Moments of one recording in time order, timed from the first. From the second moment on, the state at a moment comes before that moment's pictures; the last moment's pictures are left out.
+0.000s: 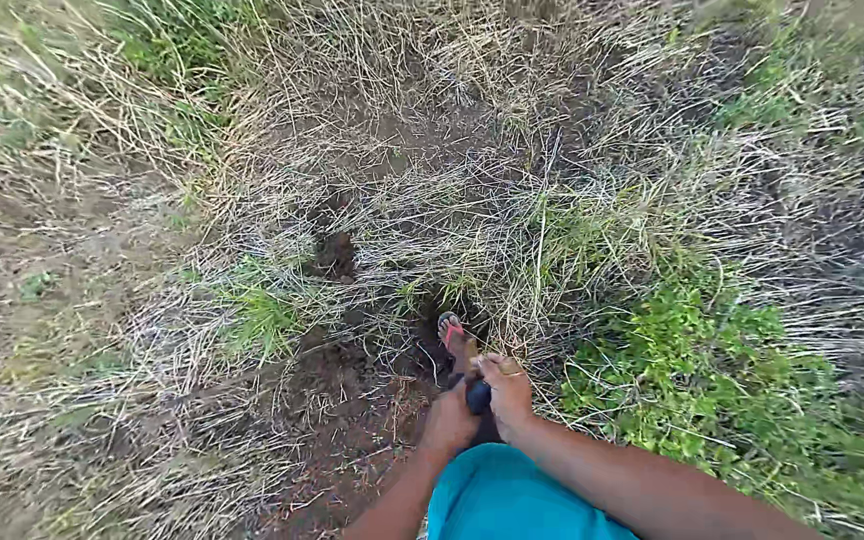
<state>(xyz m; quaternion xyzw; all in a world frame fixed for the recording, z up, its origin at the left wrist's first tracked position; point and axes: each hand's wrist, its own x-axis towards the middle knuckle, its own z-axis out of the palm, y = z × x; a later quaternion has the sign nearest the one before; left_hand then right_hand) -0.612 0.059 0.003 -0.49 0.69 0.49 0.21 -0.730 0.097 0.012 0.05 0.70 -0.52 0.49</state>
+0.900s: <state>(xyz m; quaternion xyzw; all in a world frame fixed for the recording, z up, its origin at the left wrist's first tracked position) -0.795 0.096 0.004 -0.33 0.66 0.60 0.30 -0.887 0.129 -0.010 0.23 0.79 -0.48 0.29</state>
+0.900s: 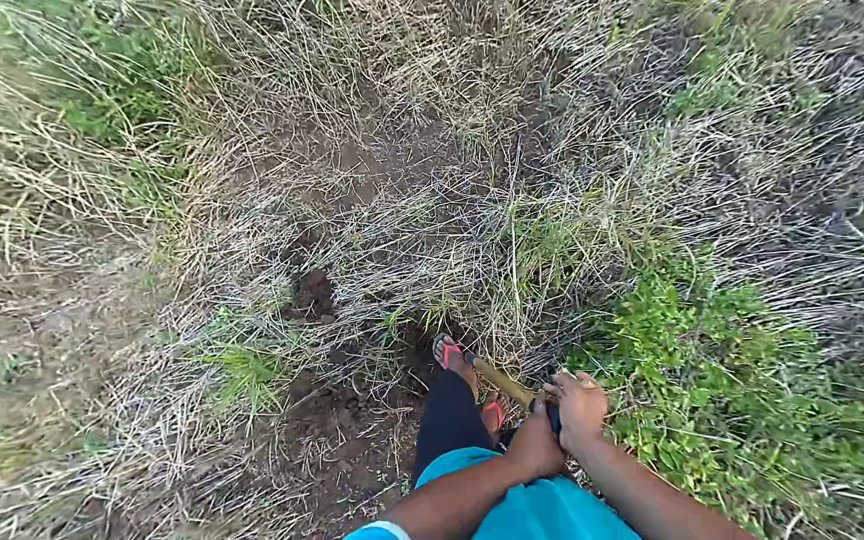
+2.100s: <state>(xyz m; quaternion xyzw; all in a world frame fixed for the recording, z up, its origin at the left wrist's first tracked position) -0.767 0.113 -0.057 -0.29 0.64 0.69 0.19 -0.875 0.140 -0.053 0.24 0.81 -0.45 0.29</state>
